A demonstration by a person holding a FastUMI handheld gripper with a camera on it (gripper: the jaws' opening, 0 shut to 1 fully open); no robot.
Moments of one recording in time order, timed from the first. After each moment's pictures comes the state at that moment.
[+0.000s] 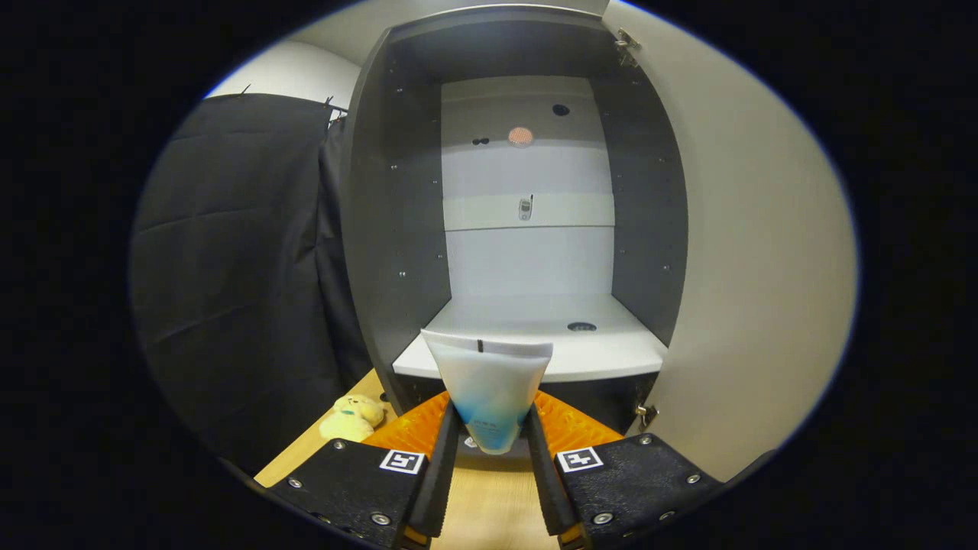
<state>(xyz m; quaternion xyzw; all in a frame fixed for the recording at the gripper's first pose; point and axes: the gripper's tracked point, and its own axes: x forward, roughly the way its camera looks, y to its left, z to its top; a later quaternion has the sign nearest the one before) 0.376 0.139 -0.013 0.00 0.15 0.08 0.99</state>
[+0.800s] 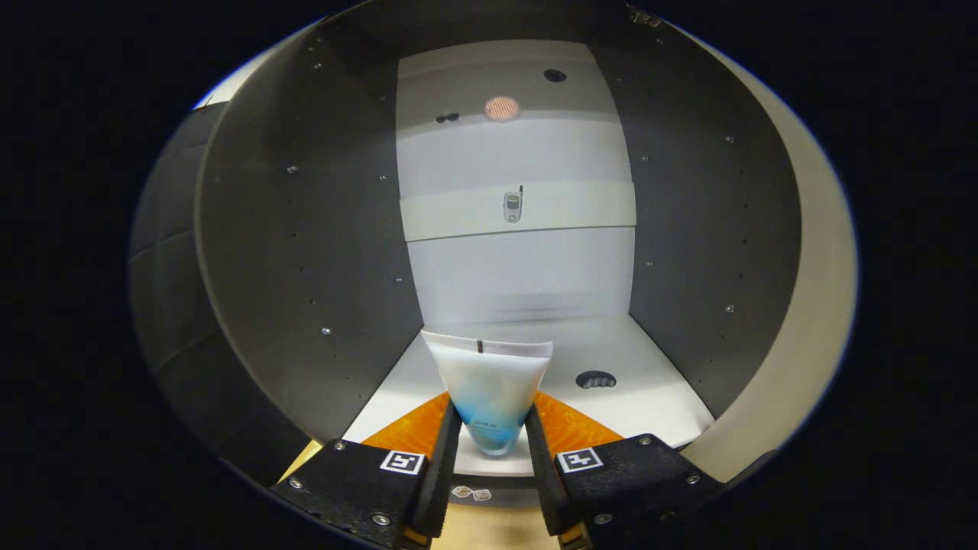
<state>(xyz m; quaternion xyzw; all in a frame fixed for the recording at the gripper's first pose) 0.513 0.131 -0.019 0.02 0.20 0.06 0.98</state>
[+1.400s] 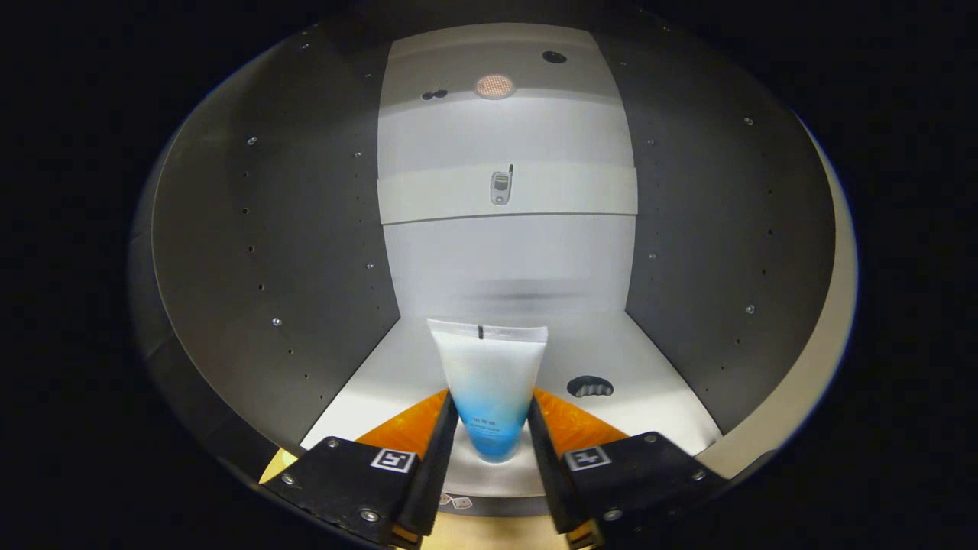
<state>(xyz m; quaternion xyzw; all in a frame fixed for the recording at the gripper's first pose) 0.535 0.122 -0.036 0.00 0.21 0.05 0.98</state>
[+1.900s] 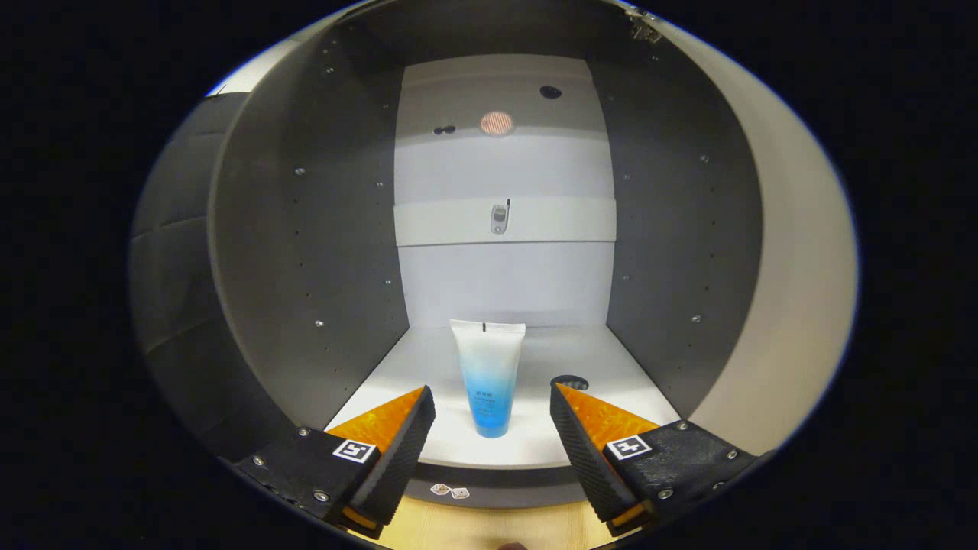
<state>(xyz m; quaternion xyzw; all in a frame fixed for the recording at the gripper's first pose) 0.470 0.117 0.006 -0.01 0.15 0.04 0.99</state>
